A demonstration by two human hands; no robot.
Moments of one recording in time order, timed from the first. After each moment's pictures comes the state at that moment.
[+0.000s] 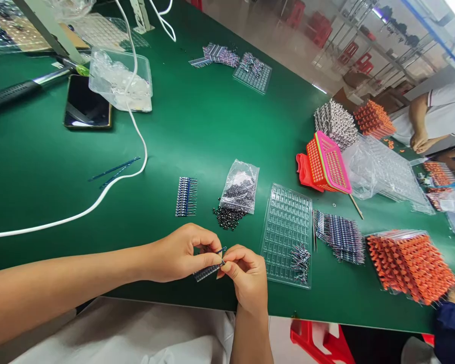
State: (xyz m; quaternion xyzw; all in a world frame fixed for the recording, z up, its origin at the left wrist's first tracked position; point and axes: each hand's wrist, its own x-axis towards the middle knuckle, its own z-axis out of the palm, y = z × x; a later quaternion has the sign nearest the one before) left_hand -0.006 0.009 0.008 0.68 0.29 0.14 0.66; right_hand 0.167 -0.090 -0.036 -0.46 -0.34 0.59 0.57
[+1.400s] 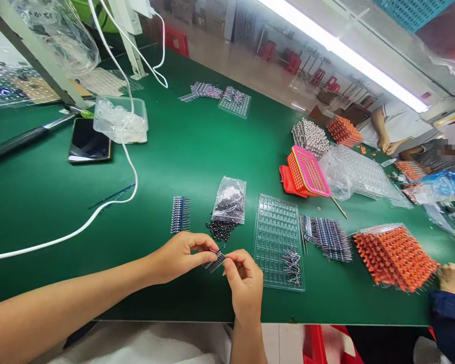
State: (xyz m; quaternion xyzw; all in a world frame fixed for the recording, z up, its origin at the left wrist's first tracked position) left_hand -0.003 0.013 -0.001 0.66 0.34 0.18 0.64; right_hand 0.162 -0.094 -0.028 -0.64 -0.39 0.40 0.53
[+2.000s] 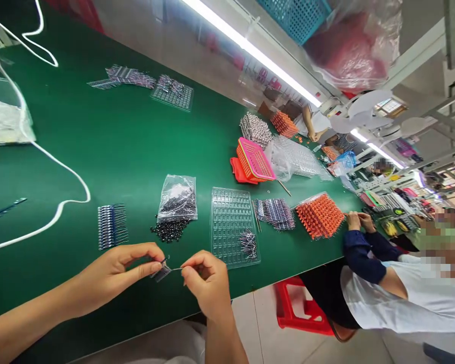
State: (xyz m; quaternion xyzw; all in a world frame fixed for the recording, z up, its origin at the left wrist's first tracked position) left_hand -0.006 0.007 0.004 0.72 0.29 0.19 0.60; right_hand 0.175 -0.111 -0.016 -0.63 -0.41 0.39 0.53
